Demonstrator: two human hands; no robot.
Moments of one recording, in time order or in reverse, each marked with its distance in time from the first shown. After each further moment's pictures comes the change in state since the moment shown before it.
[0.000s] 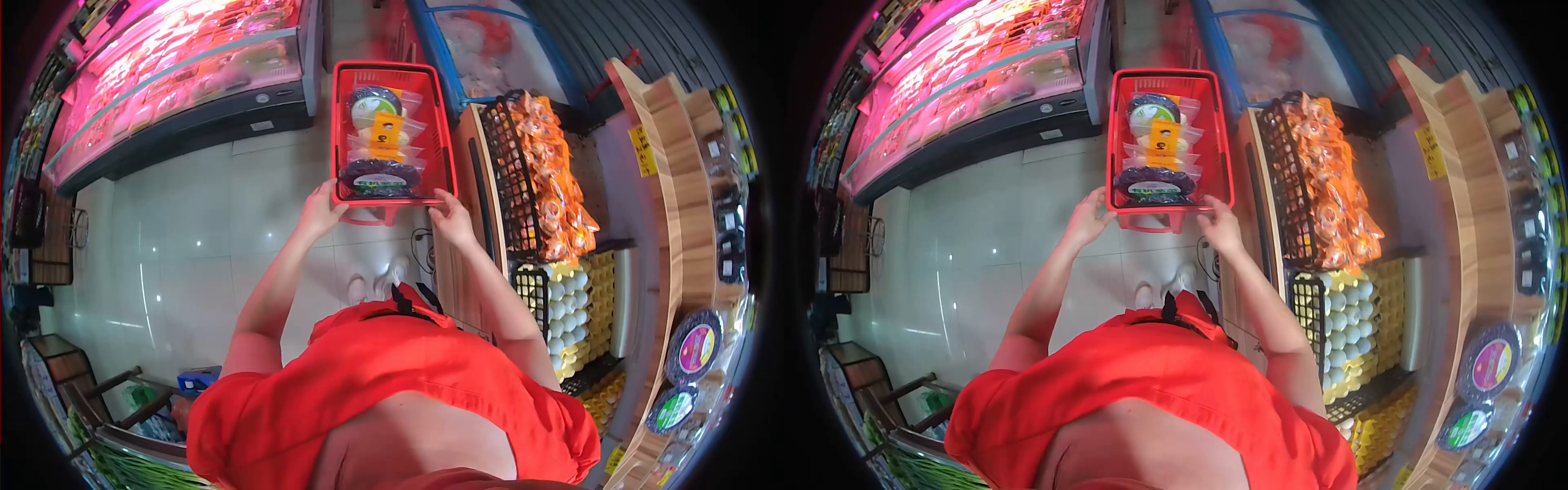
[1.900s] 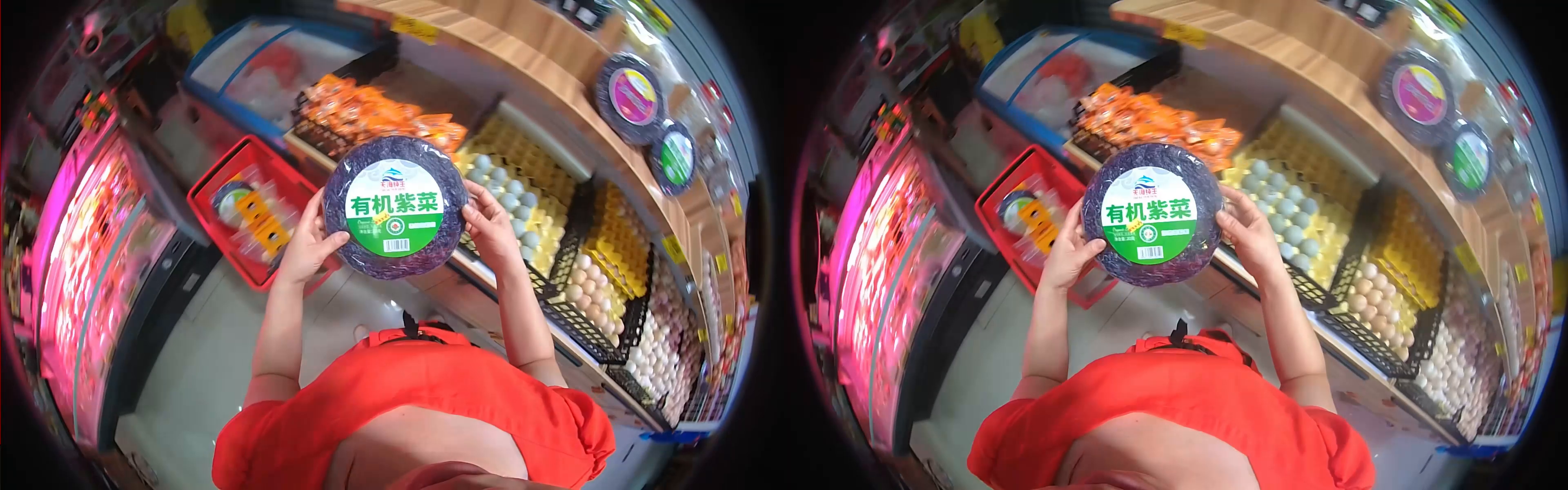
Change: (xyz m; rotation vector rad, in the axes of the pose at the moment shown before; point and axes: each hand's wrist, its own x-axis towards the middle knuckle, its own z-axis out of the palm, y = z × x) left_hand -0.040 0.201 0.061 -0.894 -0.883 0.458; right_hand -0.242 -0.097 -0.157 0.850 0.613 -0.056
